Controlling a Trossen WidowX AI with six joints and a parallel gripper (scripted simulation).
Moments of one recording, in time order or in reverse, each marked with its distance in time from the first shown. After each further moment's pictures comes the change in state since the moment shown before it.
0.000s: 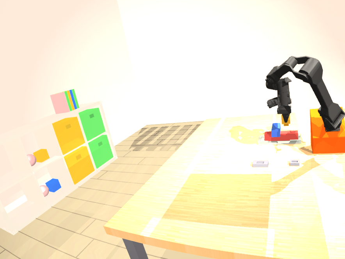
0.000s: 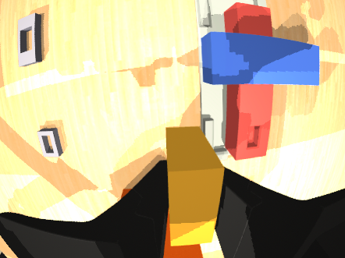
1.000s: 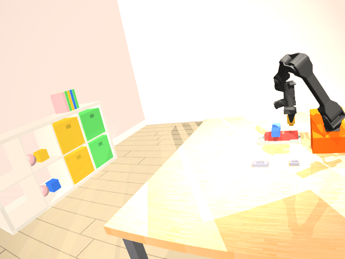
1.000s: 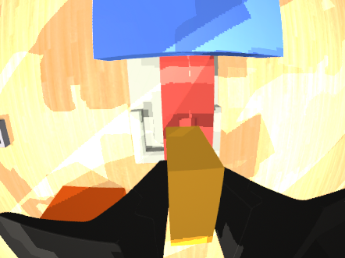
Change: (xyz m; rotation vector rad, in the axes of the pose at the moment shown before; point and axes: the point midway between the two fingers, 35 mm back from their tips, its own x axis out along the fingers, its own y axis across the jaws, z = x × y) arm 0.033 -0.087 -0.022 -0.014 -0.006 0.015
